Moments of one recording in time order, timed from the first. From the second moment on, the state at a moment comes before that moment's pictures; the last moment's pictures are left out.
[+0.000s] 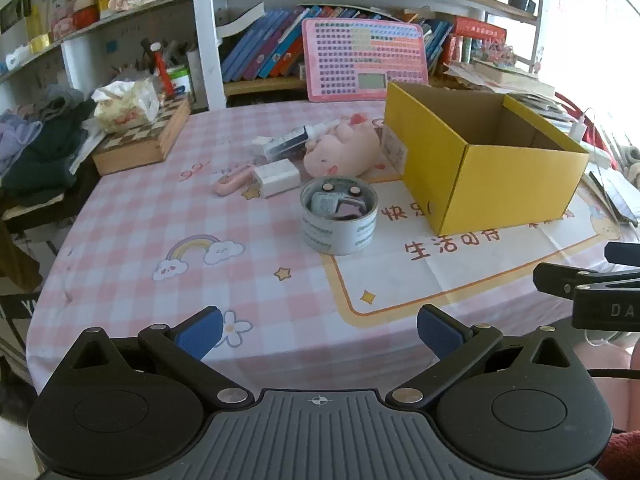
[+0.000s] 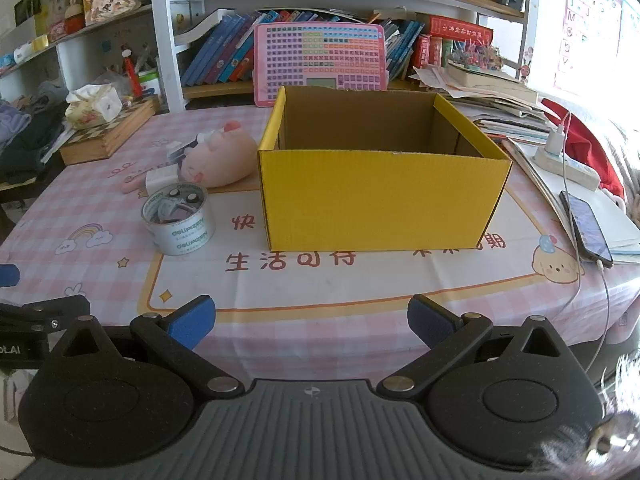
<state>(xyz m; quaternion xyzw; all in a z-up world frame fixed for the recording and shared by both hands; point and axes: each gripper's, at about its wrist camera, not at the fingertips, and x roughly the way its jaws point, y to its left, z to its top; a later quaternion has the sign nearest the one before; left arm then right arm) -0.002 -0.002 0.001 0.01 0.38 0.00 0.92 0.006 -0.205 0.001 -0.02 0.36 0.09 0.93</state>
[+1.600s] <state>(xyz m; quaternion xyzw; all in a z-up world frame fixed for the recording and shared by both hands) 0.002 0.011 0.002 -0.02 0.38 -0.03 0.93 0.003 -0.185 0.012 -0.05 0.34 0.12 0.93</state>
